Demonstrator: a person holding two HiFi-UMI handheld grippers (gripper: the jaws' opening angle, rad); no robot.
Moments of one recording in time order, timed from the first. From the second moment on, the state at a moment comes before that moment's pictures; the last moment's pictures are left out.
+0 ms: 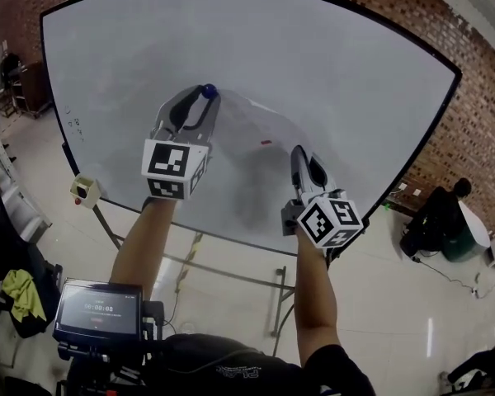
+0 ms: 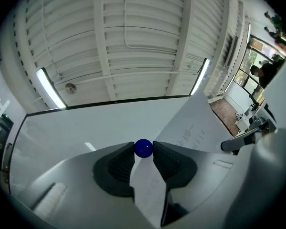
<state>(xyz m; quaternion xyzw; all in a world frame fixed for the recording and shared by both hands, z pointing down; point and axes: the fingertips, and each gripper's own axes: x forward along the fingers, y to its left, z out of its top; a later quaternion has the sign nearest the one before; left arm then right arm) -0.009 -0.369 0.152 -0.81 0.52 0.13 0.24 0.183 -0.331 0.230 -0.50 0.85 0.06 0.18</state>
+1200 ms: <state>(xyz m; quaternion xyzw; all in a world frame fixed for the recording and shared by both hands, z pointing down) -0.084 -0.242 0.395 -0.87 0.49 0.05 0.05 0.119 -0.175 0.397 -0.67 0.74 0.03 0.03</state>
